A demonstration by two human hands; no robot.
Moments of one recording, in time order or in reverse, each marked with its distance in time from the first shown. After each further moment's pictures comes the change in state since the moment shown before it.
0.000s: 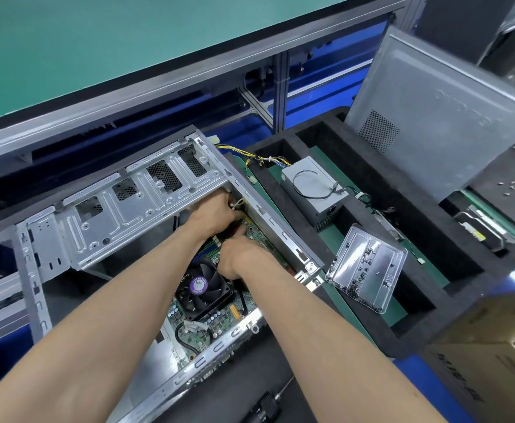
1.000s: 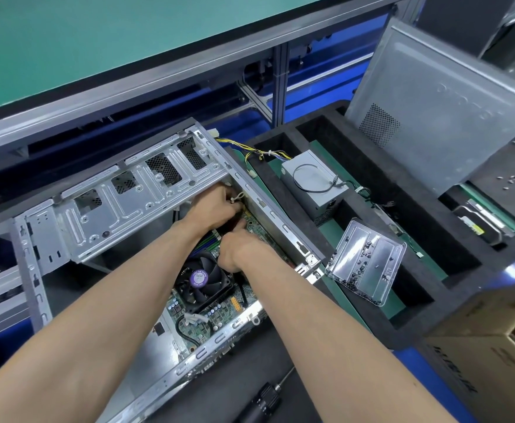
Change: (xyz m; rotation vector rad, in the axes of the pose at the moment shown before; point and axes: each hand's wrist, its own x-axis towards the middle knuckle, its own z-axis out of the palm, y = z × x) left_hand 0.000 -0.010 0.004 -0.073 0.031 0.084; right_hand 0.004 0.000 0.002 0.010 0.002 0.014
